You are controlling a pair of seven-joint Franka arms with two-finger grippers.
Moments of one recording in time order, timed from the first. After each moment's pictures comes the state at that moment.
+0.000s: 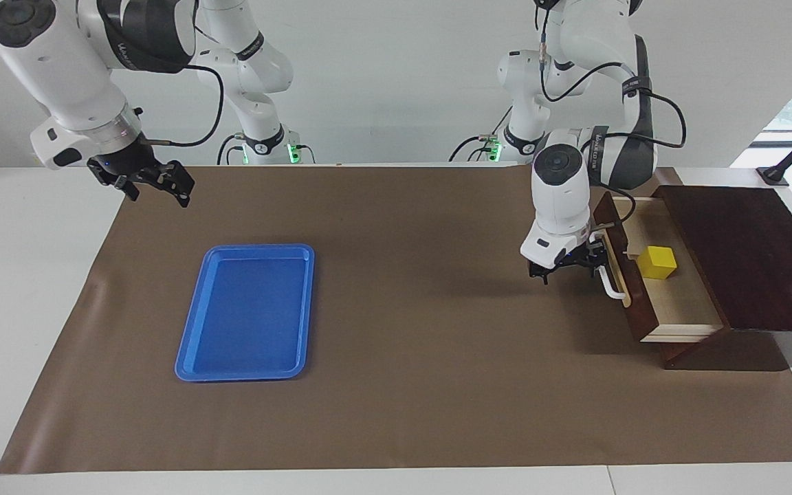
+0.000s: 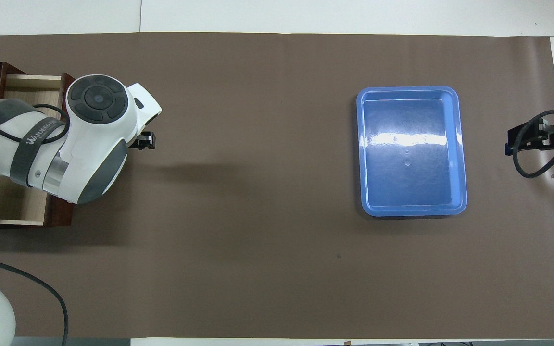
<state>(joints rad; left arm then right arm) -0.26 0.22 -0.07 -1.81 0.40 1.94 -0.40 -0.08 0.03 0.03 -1.60 -0.03 1.53 0.11</state>
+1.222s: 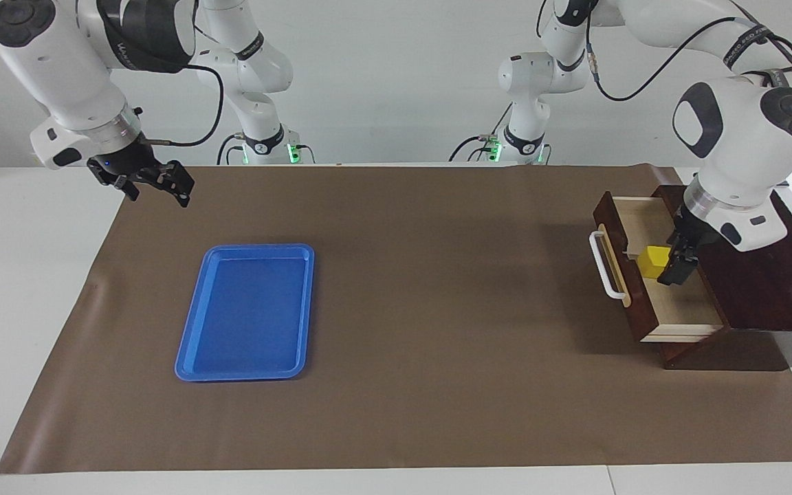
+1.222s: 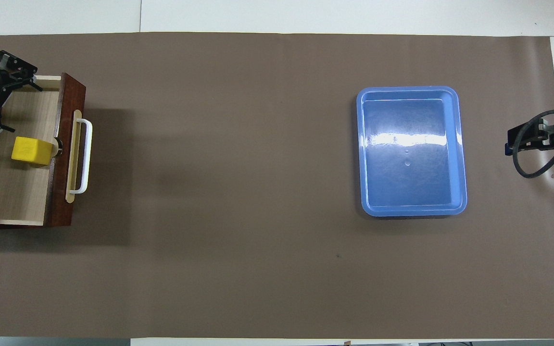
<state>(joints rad) 0.01 0.28 -0.02 -1.46 0.12 1.76 -1.13 -0.08 0.03 0.03 -1.60 -0.03 1.53 0.11</state>
